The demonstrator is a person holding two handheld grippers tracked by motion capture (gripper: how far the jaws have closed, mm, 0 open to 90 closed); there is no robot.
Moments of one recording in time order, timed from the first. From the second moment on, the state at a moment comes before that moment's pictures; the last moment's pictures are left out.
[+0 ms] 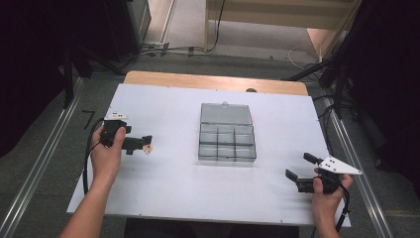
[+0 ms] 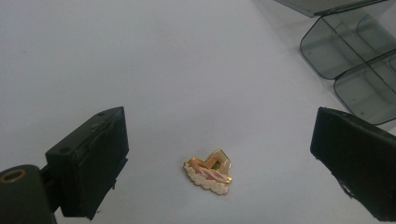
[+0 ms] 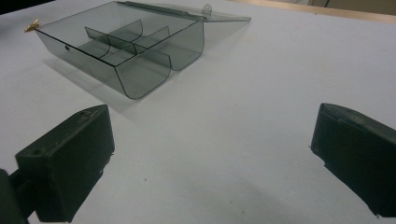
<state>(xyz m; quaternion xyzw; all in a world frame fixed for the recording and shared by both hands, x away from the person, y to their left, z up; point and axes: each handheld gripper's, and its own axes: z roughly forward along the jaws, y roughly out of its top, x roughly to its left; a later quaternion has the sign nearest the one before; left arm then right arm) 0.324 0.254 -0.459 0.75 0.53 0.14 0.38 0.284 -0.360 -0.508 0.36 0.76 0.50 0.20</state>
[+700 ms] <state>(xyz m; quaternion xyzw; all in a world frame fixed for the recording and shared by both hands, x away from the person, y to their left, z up) 0.339 0.249 -0.477 0.75 0.58 0.09 0.30 0.286 -0.358 -0.509 0.36 0.77 0.49 0.20</state>
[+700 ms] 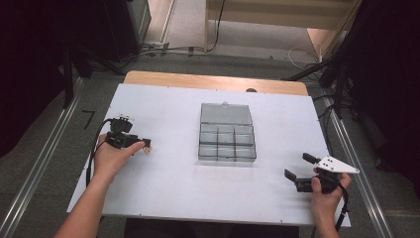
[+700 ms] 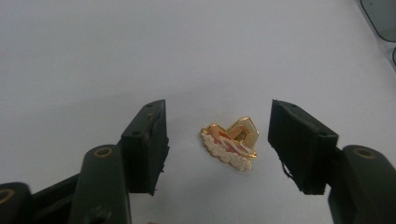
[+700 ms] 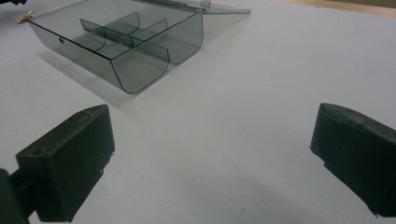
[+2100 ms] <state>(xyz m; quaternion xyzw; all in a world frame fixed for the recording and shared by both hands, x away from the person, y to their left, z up) 0.341 0.221 -0.483 0.80 0.55 0.11 0.20 0.287 -0.356 -0.510 0.37 0.77 0.48 0.20</state>
